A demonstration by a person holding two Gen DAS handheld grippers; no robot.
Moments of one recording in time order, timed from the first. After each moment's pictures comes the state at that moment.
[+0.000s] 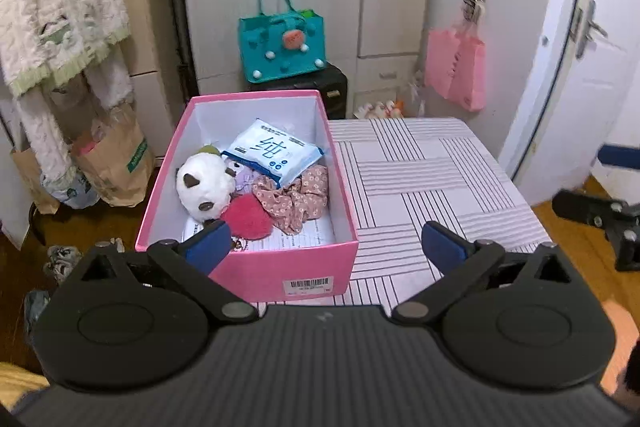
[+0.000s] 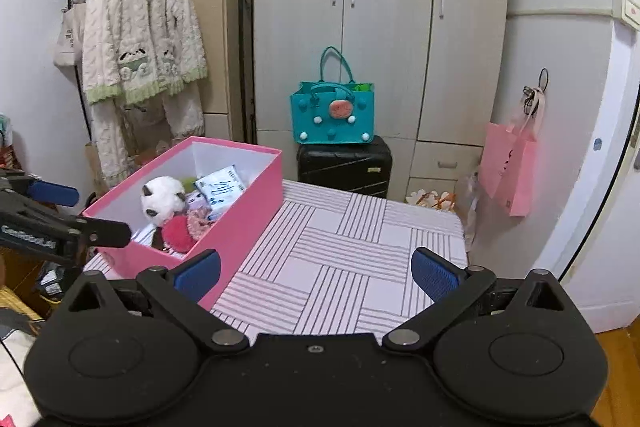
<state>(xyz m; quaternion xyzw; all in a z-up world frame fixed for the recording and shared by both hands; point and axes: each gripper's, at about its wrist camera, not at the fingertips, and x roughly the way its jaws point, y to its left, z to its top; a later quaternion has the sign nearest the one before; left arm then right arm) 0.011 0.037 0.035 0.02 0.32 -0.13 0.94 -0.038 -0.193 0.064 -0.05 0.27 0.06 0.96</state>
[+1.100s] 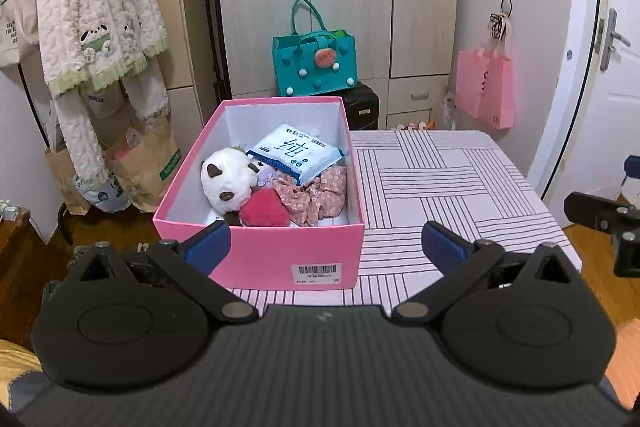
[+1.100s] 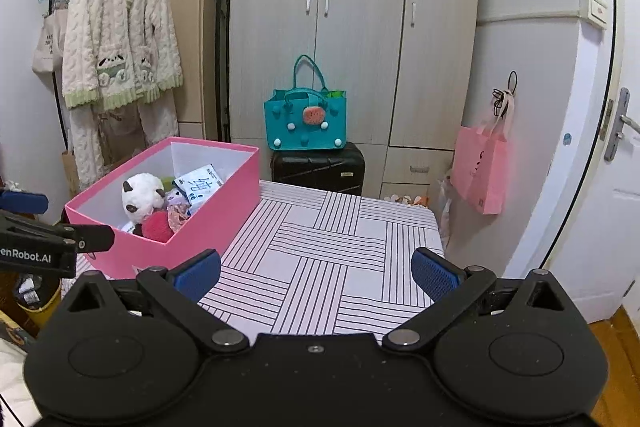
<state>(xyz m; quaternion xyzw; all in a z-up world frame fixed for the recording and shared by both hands) -0.026 0.023 0.019 0.02 0.28 -0.08 0.96 -0.068 -0.192 0.044 -0.05 0.24 0.01 0.97</state>
